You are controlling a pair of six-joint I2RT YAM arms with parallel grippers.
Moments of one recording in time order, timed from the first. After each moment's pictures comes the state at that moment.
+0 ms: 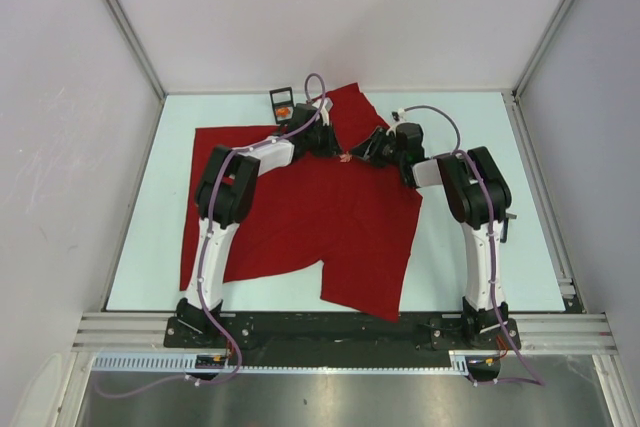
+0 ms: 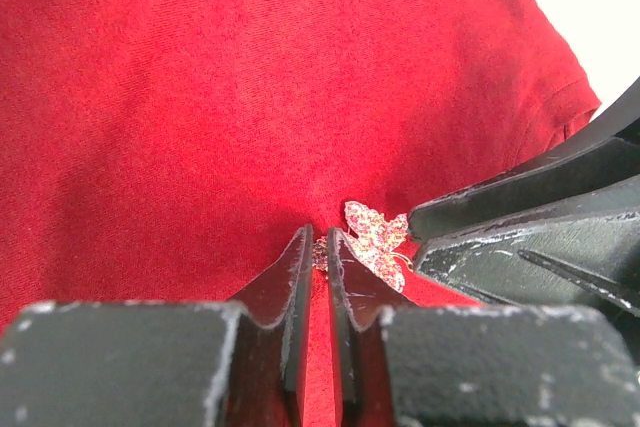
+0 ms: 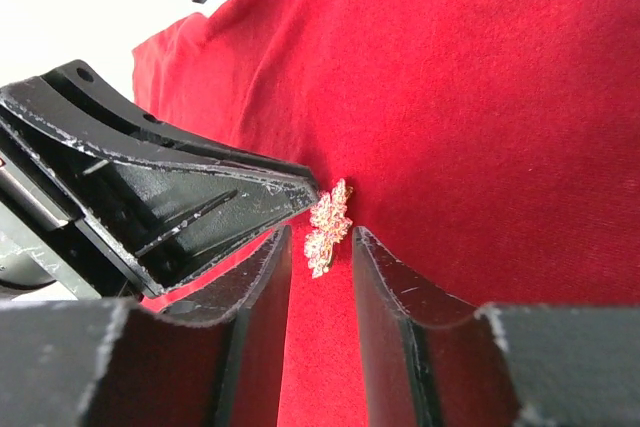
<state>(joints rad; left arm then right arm) -0.44 2.33 1.67 0.01 0.32 -0.42 0.31 2.22 1.23 0.60 -0.43 0.84</state>
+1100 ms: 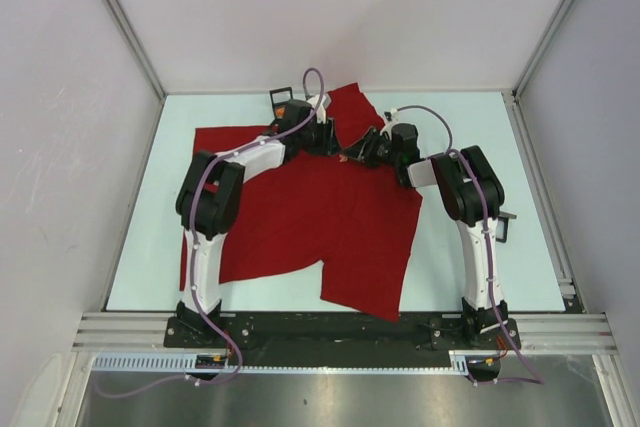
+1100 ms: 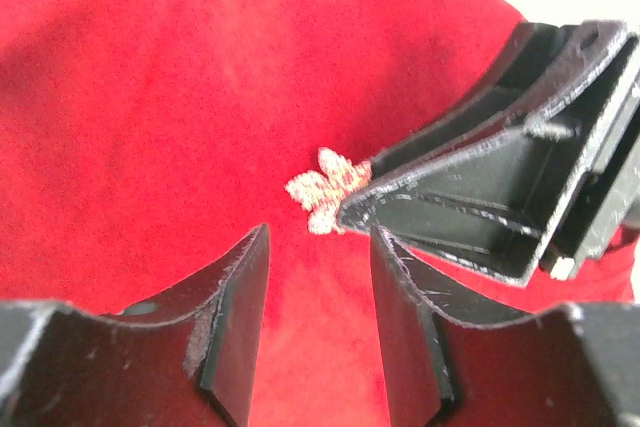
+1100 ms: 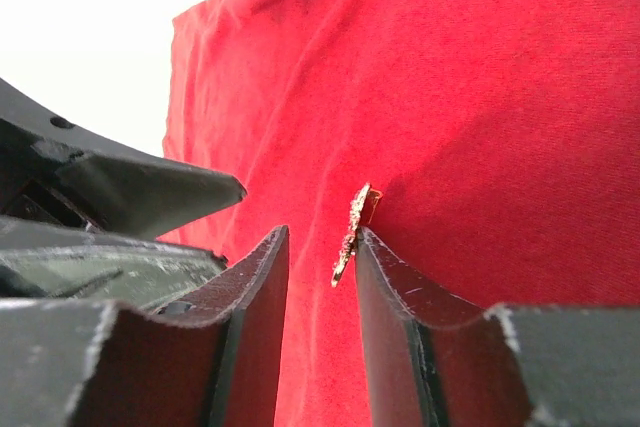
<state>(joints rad) -0.44 2.15 1.54 -0.01 0.29 -0.29 0.33 2.28 1.27 0.68 -0.52 0.87</state>
